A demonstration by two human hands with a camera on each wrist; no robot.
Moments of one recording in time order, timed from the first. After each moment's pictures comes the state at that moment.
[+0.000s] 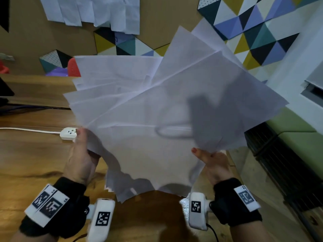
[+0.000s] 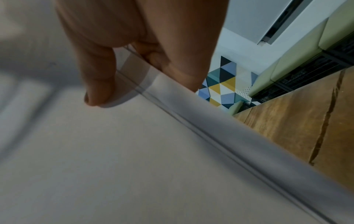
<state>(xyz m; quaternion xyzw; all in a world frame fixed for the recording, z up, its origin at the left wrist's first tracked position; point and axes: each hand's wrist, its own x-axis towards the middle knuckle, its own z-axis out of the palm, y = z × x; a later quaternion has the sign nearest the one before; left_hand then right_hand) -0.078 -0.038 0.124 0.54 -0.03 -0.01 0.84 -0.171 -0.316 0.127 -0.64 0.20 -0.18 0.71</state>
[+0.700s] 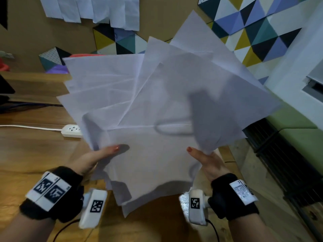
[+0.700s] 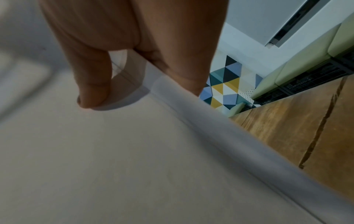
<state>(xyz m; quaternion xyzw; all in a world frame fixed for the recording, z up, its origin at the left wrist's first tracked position) -0.091 -0.034 0.134 0.63 -0.18 -0.09 0.75 -0.174 -0.313 0.121 -0.67 0.22 -0.05 0.71</state>
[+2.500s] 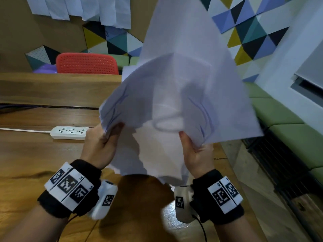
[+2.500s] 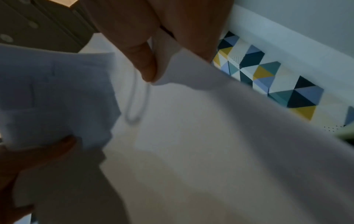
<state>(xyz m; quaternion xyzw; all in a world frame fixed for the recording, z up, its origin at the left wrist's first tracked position) -0.077 -0.078 0.137 0.78 -0.22 0.16 0.56 -0.177 -0.274 0.161 -0.75 0.16 -0.29 0.58</state>
